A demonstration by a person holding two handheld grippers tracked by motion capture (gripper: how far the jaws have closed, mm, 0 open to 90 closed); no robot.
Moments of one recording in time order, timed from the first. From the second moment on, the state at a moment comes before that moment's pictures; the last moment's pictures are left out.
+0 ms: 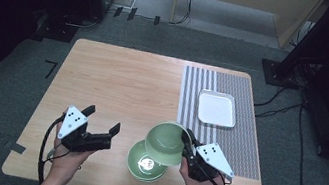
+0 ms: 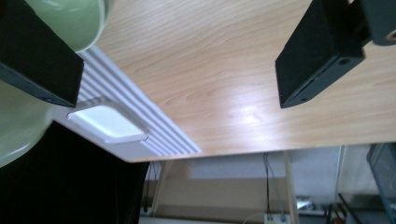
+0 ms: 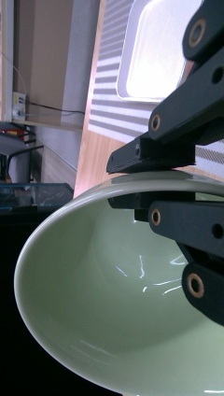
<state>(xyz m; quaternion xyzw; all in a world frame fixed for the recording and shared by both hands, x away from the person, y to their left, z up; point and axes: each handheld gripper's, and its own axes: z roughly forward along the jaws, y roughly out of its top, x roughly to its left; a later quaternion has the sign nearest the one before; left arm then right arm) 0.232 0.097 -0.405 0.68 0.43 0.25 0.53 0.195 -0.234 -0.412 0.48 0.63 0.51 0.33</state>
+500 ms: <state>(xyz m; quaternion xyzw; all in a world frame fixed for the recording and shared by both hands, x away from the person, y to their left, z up) 0.253 0.155 -0.455 0.69 0.52 0.27 0.42 0.199 -0.245 -0.410 0.48 0.63 0.51 0.33</state>
